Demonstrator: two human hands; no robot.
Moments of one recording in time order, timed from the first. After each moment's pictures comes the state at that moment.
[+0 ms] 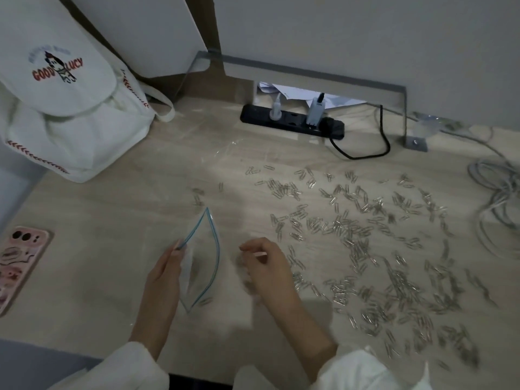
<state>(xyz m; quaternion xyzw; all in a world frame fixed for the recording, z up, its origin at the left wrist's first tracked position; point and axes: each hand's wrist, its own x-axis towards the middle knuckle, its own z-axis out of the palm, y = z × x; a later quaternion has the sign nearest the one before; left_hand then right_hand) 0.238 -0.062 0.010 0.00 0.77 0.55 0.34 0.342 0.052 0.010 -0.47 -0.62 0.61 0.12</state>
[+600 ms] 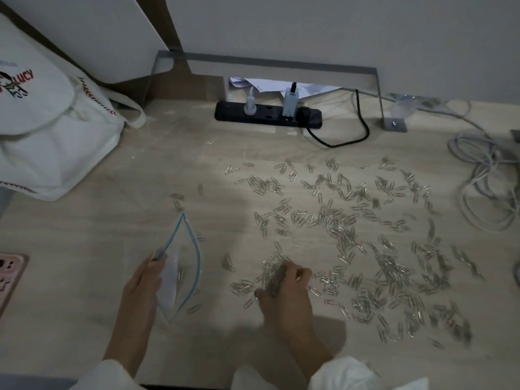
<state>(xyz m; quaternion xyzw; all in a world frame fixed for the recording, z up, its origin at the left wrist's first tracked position) 0.229 -0.063 0.000 -0.01 0.77 0.54 0.34 0.403 0.051 -0.056 -0.60 -0.70 0.39 -0.02</state>
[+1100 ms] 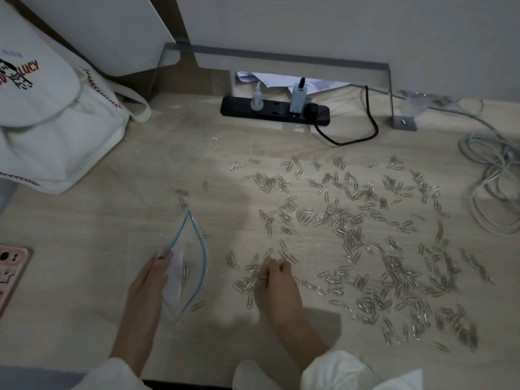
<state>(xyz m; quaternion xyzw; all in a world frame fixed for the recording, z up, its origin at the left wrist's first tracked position) 0.231 -0.063 0.002 0.00 0.76 0.55 0.36 0.379 0.053 -0.066 -0.52 -0.78 0.35 -0.01</state>
